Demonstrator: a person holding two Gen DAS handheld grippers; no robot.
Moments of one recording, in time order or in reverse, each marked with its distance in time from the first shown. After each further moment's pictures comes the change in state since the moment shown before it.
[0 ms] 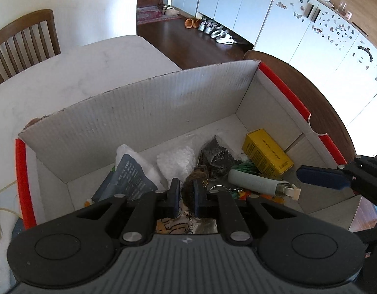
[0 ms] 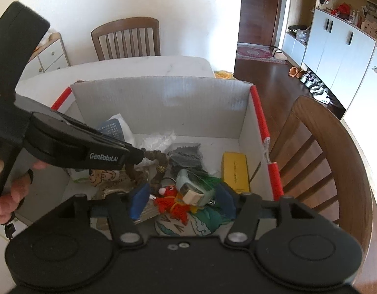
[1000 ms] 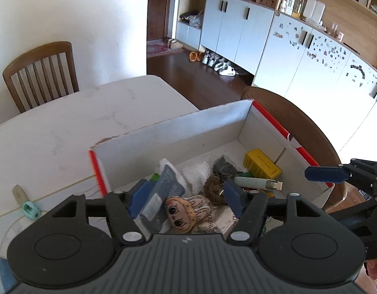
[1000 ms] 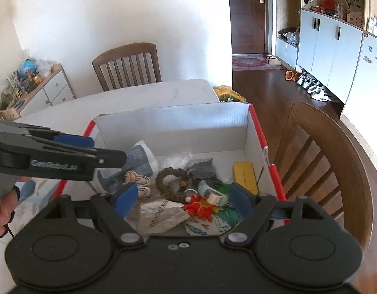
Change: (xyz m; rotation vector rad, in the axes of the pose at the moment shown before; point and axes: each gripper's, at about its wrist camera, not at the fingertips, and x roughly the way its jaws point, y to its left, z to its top) left arm -0.095 0.022 -0.022 0.016 -0.172 0.028; right arm -0.046 0.015 0.003 0.121 -0.095 0.034
